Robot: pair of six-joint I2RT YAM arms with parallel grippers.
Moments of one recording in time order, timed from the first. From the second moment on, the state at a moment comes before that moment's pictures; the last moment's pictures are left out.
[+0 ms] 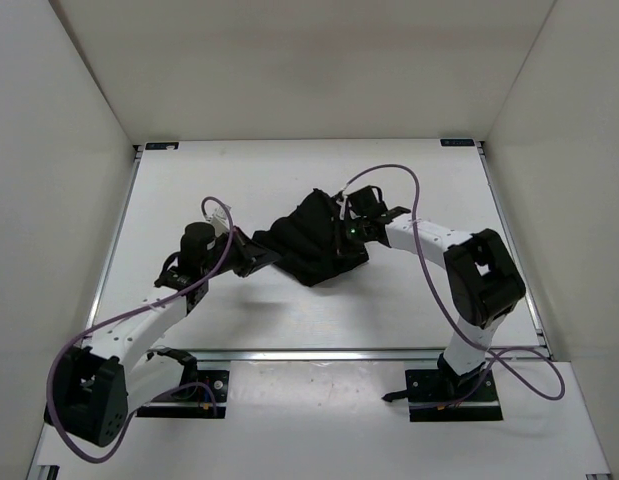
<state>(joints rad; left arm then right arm) -0.35 1.06 0.54 0.10 0.49 -1.03 0.52 1.76 1.12 -0.32 -0.41 0.43</state>
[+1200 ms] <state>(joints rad) -0.48 1.50 0.74 0.46 0.74 -1.15 0.27 1.67 1.18 0.10 -0.92 0.61</state>
